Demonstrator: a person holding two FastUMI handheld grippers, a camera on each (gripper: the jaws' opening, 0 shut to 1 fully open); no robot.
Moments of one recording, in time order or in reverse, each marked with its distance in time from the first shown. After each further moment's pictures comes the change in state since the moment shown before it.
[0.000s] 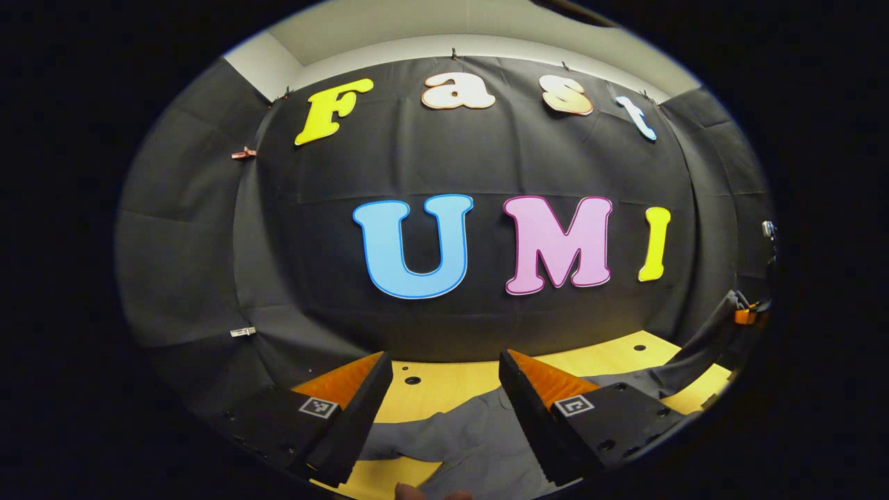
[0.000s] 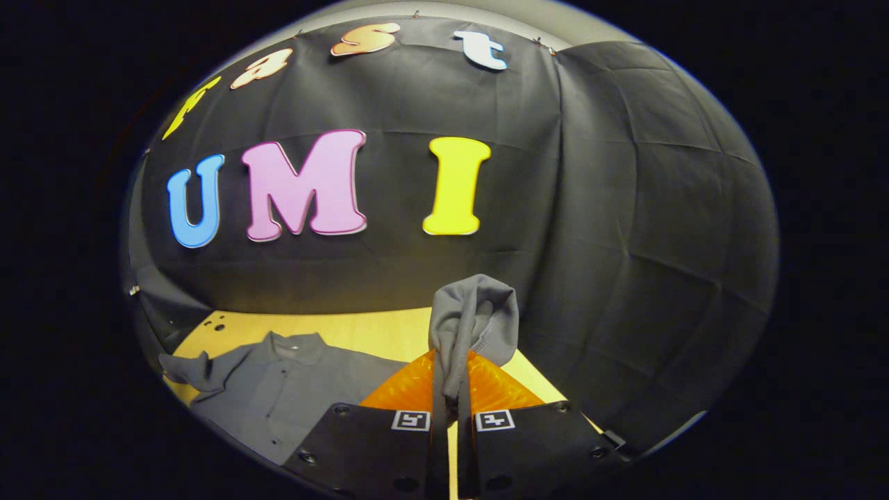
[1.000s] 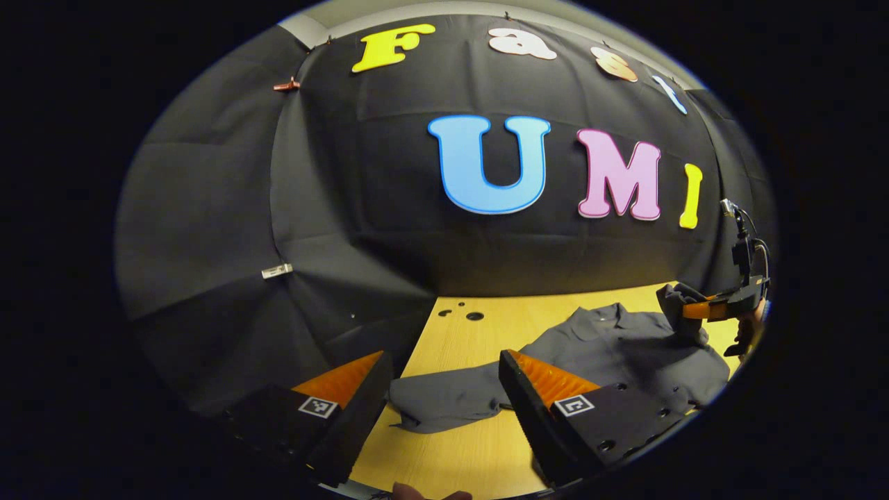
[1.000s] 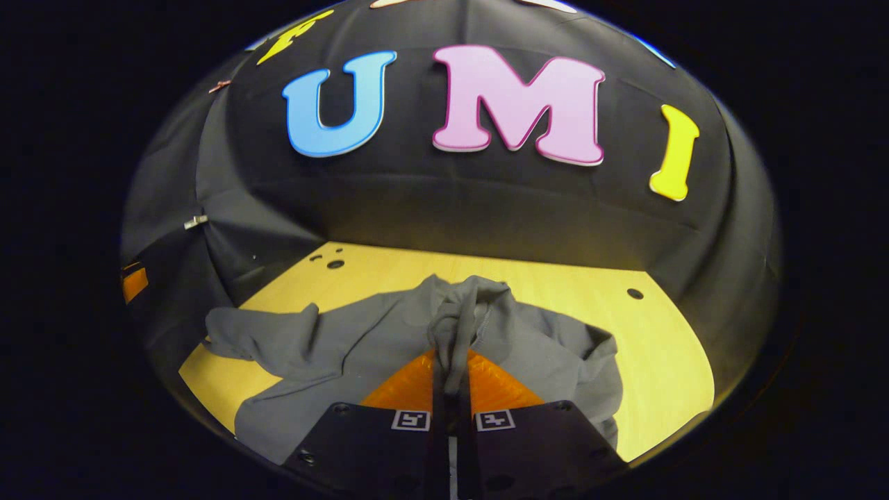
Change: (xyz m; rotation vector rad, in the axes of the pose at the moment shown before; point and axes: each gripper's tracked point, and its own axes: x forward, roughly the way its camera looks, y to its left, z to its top) left arm 0.009 0.179 -0.168 -0.026 0.242 0.067; right arm 0.029 0.351 -0.147 -0.169 0.280 0.414
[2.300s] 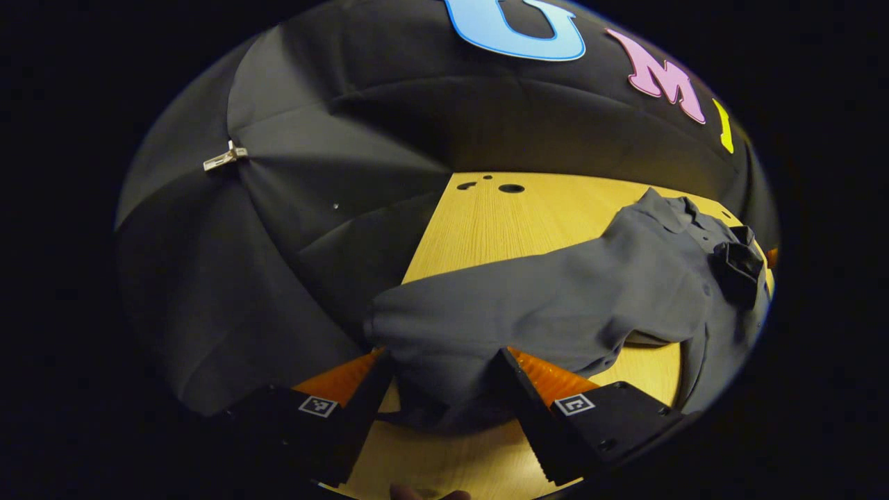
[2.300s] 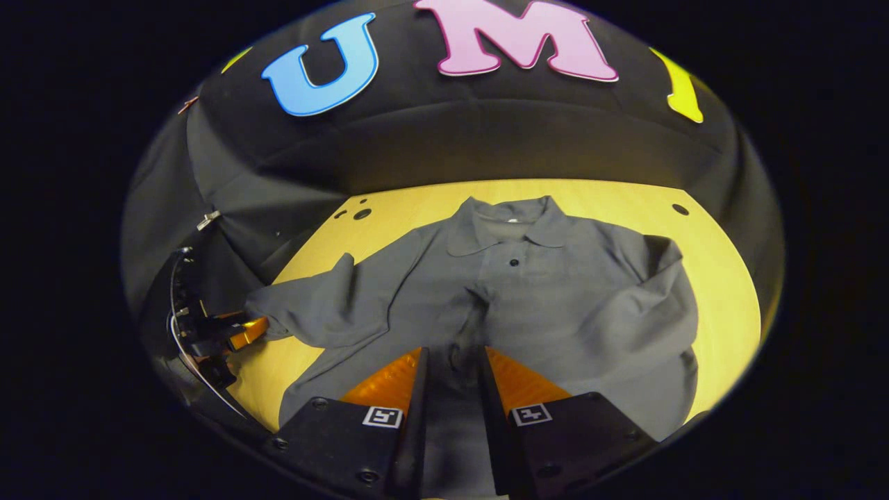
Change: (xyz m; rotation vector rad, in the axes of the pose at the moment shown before) left arm 0.159 0.035 -0.196 0.035 0.413 0.032; right arm -0.014 0.040 -0.061 0.174 0.213 0.101
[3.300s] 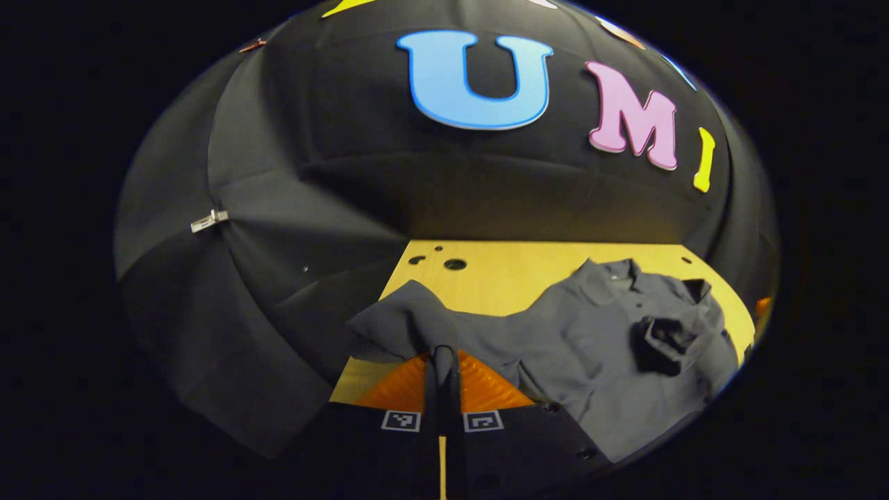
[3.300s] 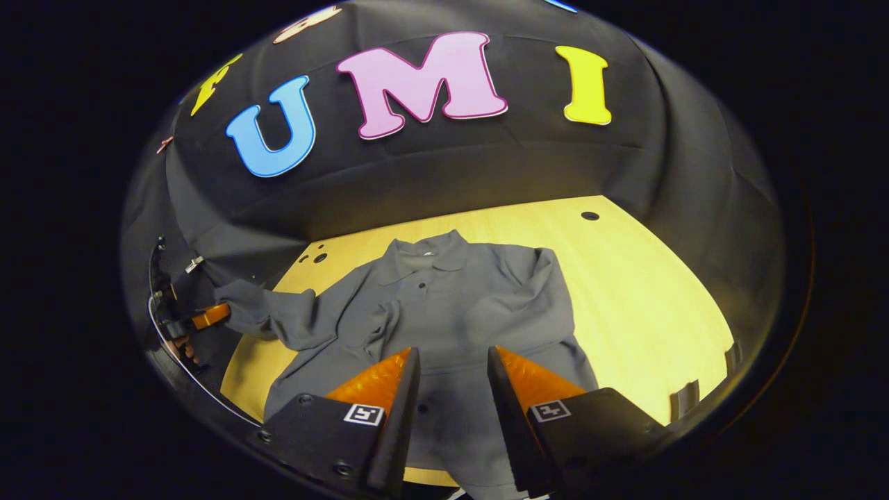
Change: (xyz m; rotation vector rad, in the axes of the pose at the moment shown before) left arm -0.111 -0.102 0.135 -0.011 -0.223 -0.124; right arm -0.119 -0.117 0.012 0.092 -0.138 -0.131
